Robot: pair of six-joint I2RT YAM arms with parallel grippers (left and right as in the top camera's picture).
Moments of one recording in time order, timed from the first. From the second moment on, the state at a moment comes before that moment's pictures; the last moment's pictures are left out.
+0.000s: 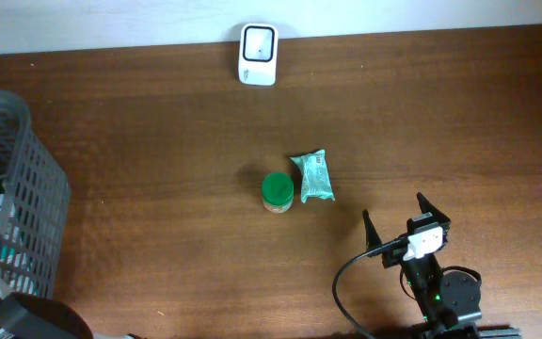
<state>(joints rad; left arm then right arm) 0.70 1.68 1.70 -1.14 -0.22 -0.25 0.14 0.01 0.01 -0.07 -0.09 -0.10</state>
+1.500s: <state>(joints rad) 0.08 1.24 1.75 -0.87 -0.28 0.12 0.14 0.01 0.01 -0.07 -0.09 -0.10</state>
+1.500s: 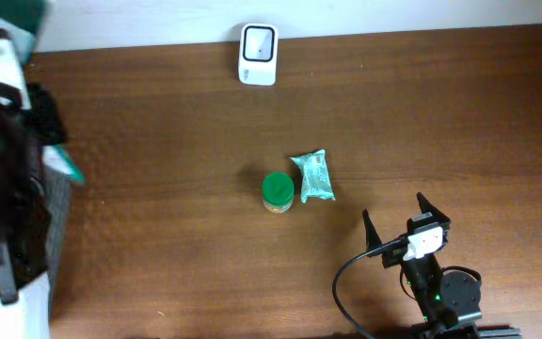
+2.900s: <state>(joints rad) 0.31 1.88 2.67 -1.68 -0.13 -0.26 0.14 0.01 0.01 -0.07 -0.09 -0.10</state>
